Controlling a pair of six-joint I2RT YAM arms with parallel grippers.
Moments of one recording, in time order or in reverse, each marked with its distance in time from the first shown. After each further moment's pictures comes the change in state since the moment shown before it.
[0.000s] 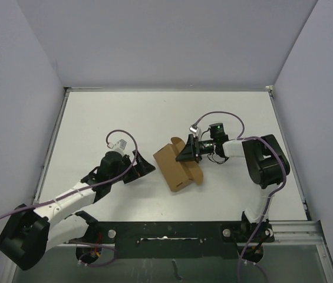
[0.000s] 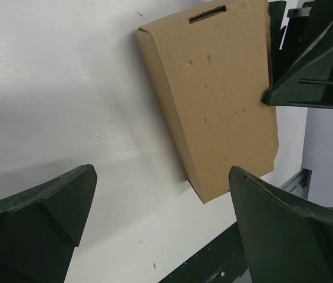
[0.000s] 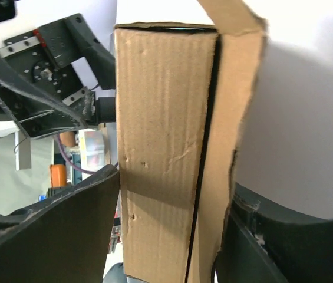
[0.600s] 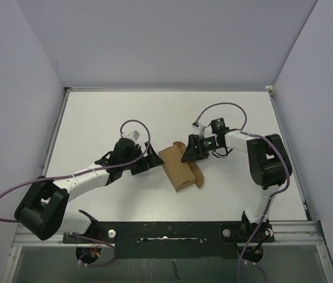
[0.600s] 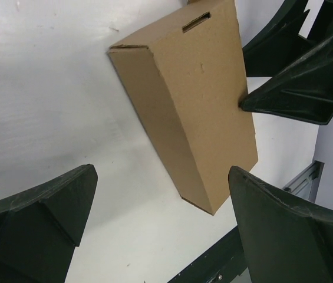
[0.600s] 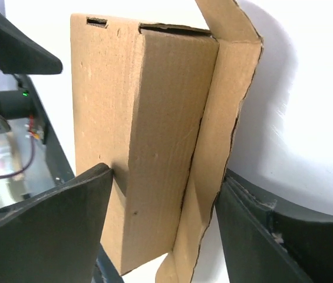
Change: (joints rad) left arm -0.016 0.316 0.225 -0.031 0.056 0.049; right arm -0.029 0.001 0.159 -0.483 0.266 -0.460
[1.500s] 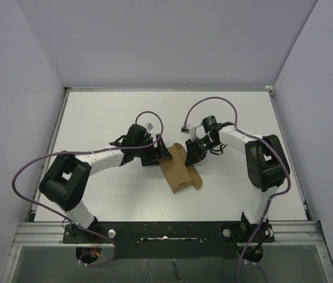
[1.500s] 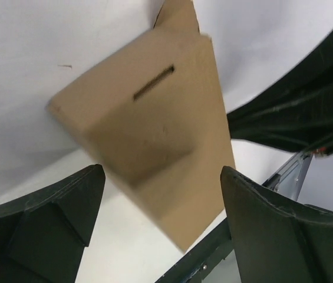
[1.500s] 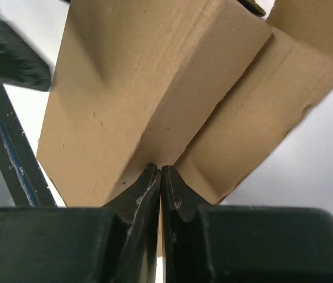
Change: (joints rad) left arm 0.014 0.288 0.283 -0.100 0.150 0.035; right arm 0.075 -0.031 0.135 -0.356 0.143 -0.468
